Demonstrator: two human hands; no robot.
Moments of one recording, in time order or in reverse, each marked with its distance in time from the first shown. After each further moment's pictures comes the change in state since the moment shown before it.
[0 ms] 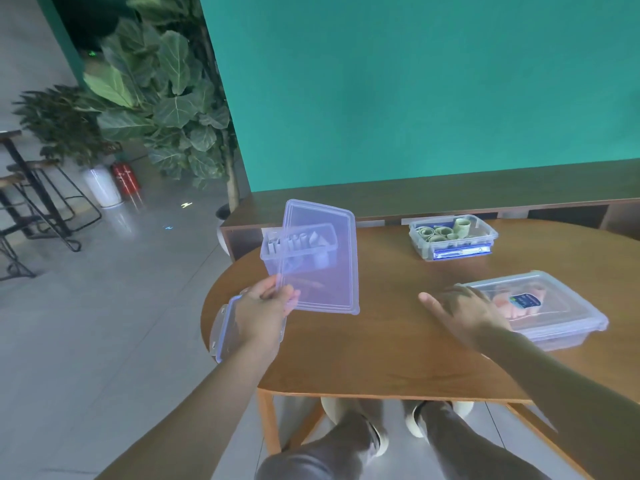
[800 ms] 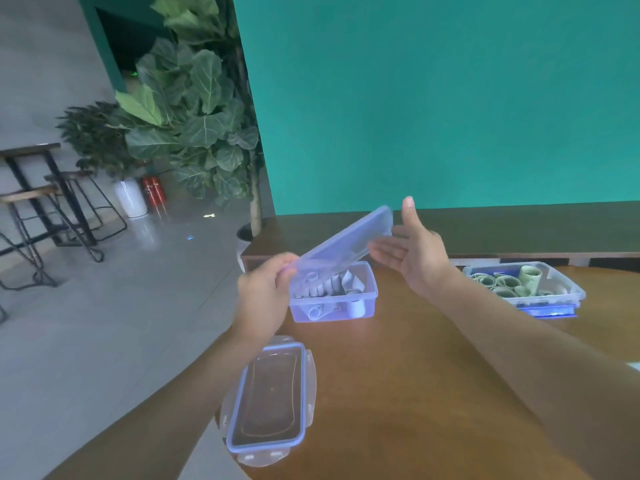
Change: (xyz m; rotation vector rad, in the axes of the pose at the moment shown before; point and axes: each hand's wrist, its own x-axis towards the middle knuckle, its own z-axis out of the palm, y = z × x) left_hand 0.153 0.057 -0.007 0.796 0.022 0.787; right_hand 0.168 -0.201 -0.076 1.713 -0.090 0.133
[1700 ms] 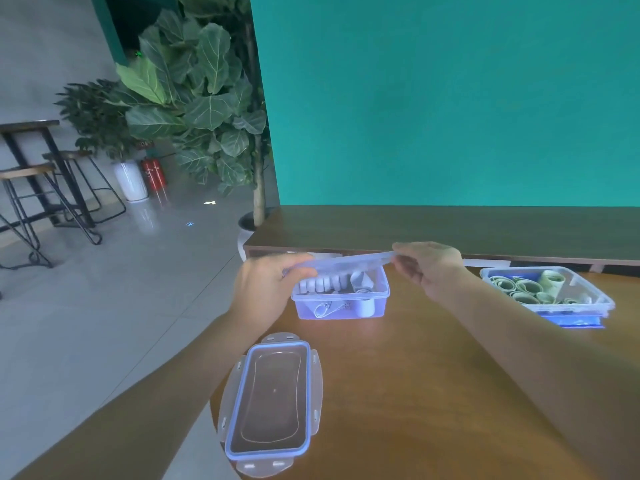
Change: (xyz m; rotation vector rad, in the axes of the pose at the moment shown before) left_hand 0.020 -0.035 0.004 -0.050 -0.129 0.062; right_hand 0.043 0.032 -0.006 -0.077 0.243 0.172
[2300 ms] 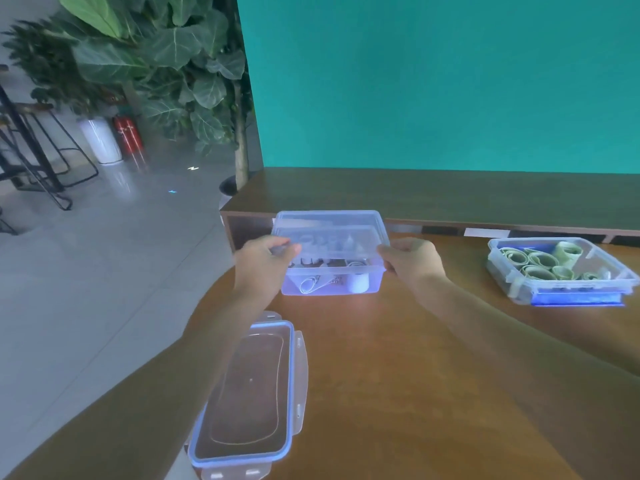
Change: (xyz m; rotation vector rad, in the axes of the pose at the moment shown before) left_hand 0.016 -0.073 0.091 -0.114 -0.006 -0.468; right_hand 0.064 0.081 -0.005 -0.711 0.017 -0.216
